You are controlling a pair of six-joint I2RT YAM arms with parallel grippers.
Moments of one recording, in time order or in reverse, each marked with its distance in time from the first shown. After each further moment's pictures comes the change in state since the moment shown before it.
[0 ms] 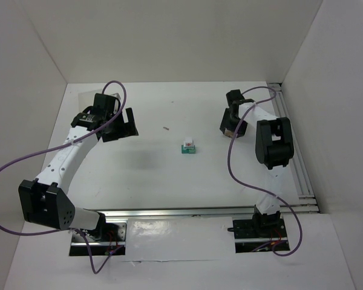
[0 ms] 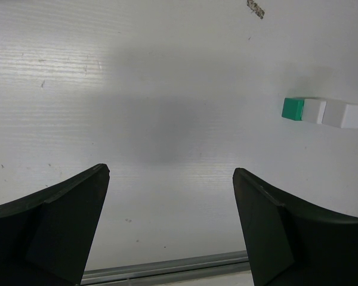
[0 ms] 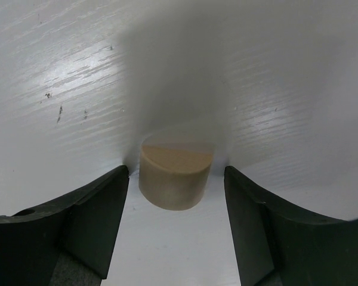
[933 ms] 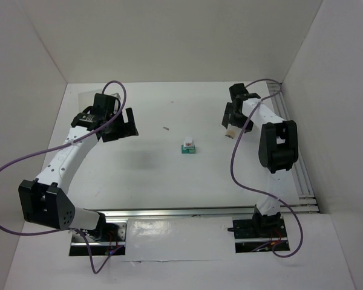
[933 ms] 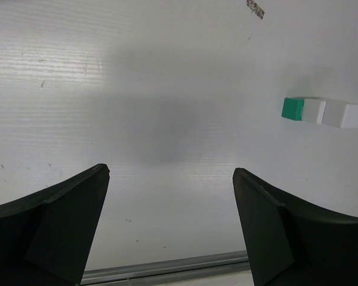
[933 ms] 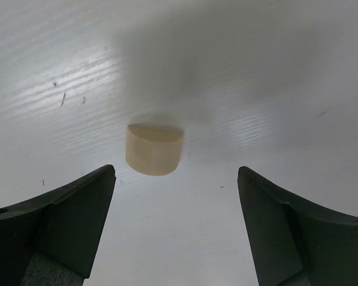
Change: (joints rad) left arm 0.000 0.000 0.000 0.000 0.000 0.000; right arm 0.000 -0.075 0.064 -0.110 0.084 -0.051
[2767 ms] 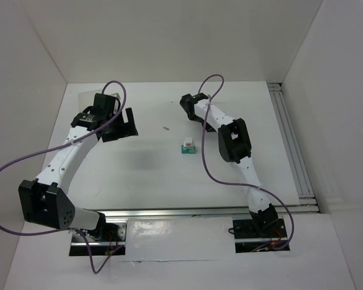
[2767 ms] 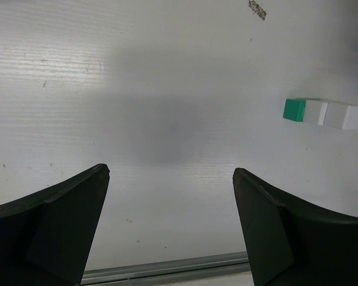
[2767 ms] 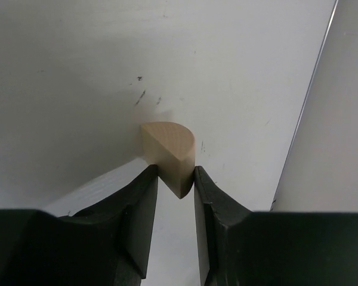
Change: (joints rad) left arm 0.000 0.000 0.000 -0.001 -0.008 -0.002; right arm 0.337 0.558 0.674 -0.511 0.566 -0.083
